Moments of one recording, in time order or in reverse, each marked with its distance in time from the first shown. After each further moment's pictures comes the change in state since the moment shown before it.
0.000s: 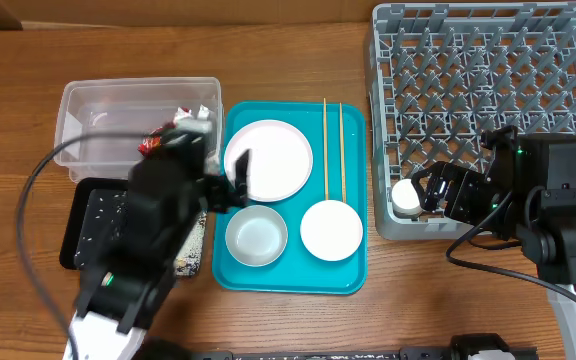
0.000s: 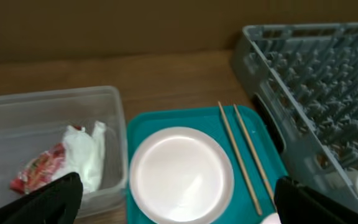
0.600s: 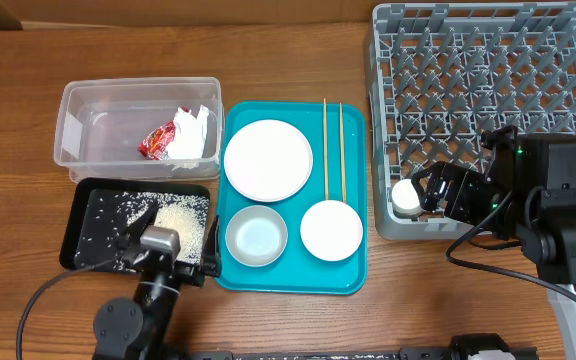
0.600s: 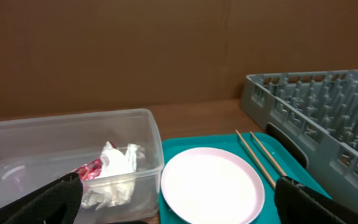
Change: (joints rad) left arm 0.150 -0.806 -0.599 0.158 0.087 0.101; right arm 0.000 0.000 0.000 0.000 0.001 0.000
